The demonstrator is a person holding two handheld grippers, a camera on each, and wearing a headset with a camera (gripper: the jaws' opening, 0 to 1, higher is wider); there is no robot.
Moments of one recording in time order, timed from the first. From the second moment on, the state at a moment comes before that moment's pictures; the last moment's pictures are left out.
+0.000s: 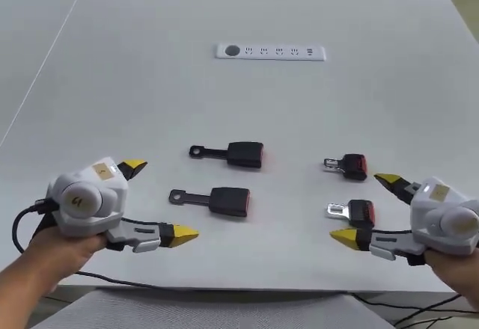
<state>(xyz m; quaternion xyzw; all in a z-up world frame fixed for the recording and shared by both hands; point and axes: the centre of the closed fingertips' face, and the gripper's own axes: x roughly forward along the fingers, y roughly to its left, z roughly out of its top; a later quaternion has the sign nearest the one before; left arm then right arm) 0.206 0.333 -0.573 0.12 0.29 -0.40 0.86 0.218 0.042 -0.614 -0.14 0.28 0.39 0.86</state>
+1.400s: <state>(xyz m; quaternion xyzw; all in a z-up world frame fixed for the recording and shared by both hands) 0.223 0.306 -0.601 0.17 0.32 -0.46 0.81 0.219 0.031 -0.631 -0.16 0.33 0.44 0.82</state>
